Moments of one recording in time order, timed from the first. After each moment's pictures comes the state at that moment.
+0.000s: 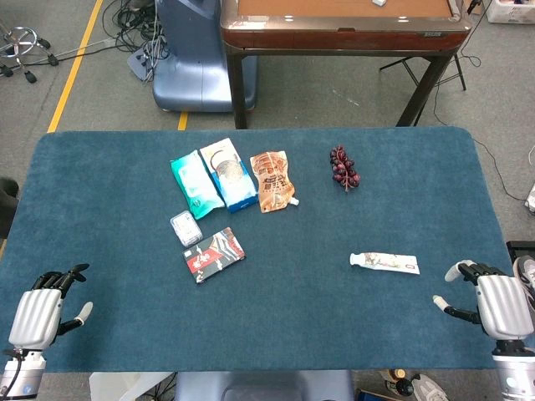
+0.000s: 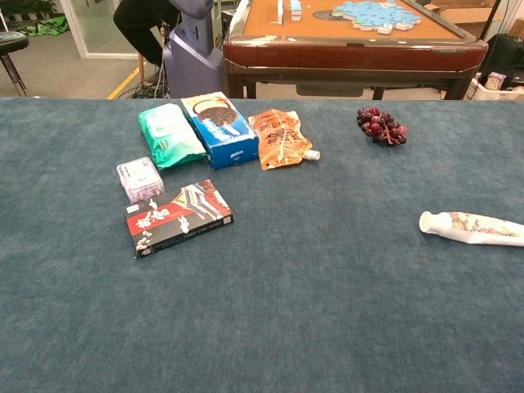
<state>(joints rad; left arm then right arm) -0.08 -1.20 -0.03 -1.70 1.52 1.51 0.11 0.03 -1.08 0.06 -1.80 -1.50 1.53 -0.07</state>
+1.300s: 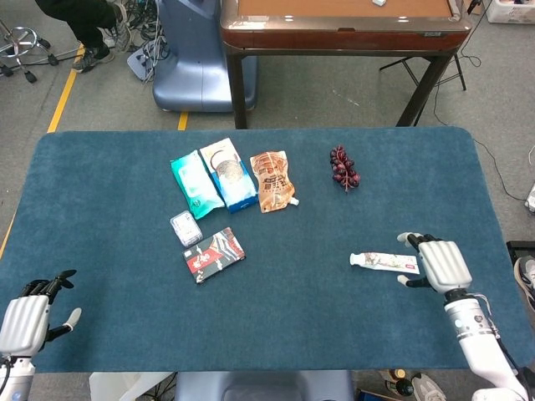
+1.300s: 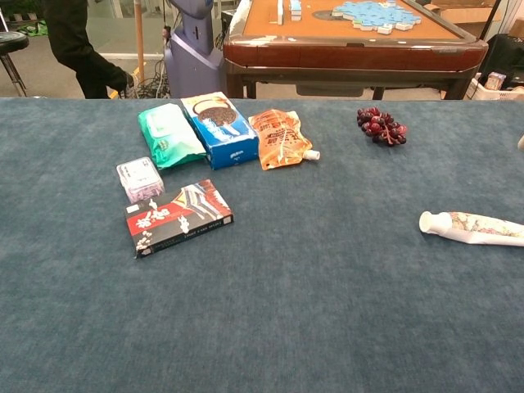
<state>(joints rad) -0.05 -1.20 -0.02 -1.67 1.49 1.51 0.08 0.31 -1.15 0.13 -1.73 -1.22 1.13 -0.27</state>
